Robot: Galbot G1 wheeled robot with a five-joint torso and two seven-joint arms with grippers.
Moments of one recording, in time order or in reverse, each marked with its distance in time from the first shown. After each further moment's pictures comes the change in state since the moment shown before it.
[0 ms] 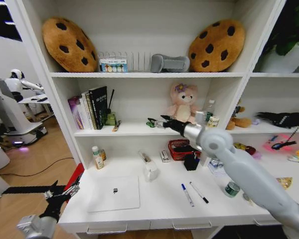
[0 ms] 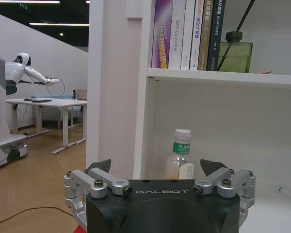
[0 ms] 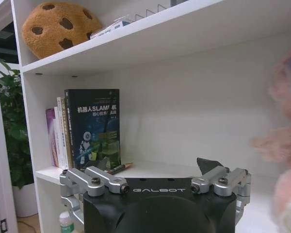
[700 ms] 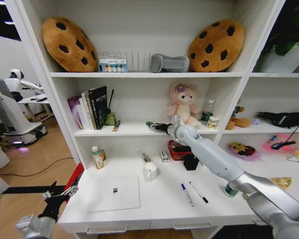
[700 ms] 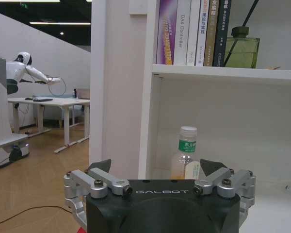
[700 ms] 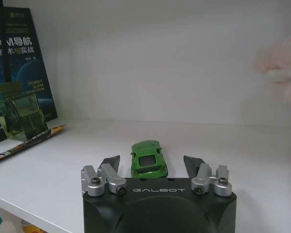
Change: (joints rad) left arm -0.020 0.028 -0.011 0.035 -0.019 0.000 0.003; right arm 0.574 0.295 -0.577 -0.713 -0.026 -0.010 0.008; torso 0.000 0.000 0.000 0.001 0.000
